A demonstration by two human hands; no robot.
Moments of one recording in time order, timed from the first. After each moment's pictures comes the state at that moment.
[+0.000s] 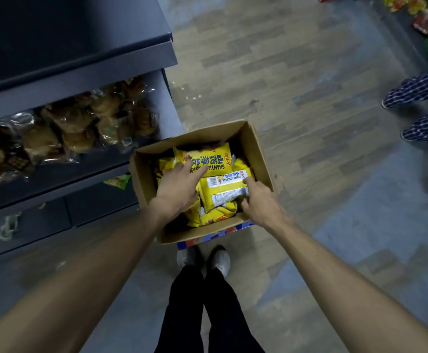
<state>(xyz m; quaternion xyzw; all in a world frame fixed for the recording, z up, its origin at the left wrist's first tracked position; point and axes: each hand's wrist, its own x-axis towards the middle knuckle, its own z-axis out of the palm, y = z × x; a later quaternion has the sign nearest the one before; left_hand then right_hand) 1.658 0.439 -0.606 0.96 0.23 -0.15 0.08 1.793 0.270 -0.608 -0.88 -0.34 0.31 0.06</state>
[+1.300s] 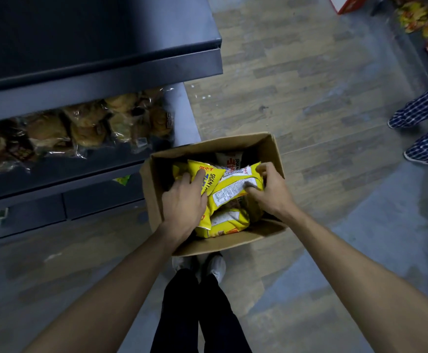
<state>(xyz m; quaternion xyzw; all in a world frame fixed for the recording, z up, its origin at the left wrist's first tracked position) 1.638 0.437 -0.607 0.89 0.42 -0.07 0.16 1.821 0.324 -0.615 -0.88 -0.29 0.32 0.21</state>
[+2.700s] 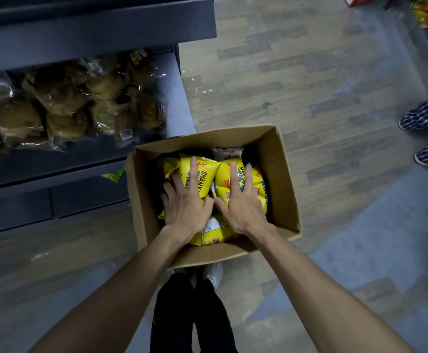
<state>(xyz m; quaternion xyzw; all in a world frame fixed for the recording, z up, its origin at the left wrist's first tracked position) 1.662 0.420 -0.680 0.84 0.50 -0.07 0.22 1.778 0.335 -0.683 -0.87 -0.40 0.29 0.07</state>
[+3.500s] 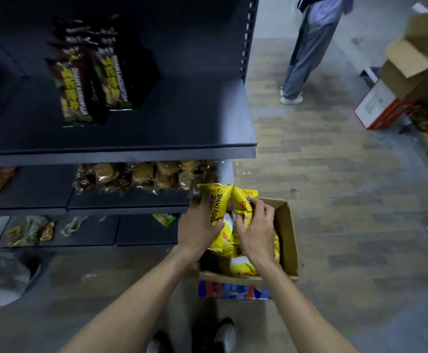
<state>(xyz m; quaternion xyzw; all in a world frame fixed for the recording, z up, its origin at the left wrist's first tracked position) 1.587 0.420 -0.449 0.80 0.55 0.10 0.23 1.709 0.346 -0.474 -0.83 -0.38 0.17 0.37</state>
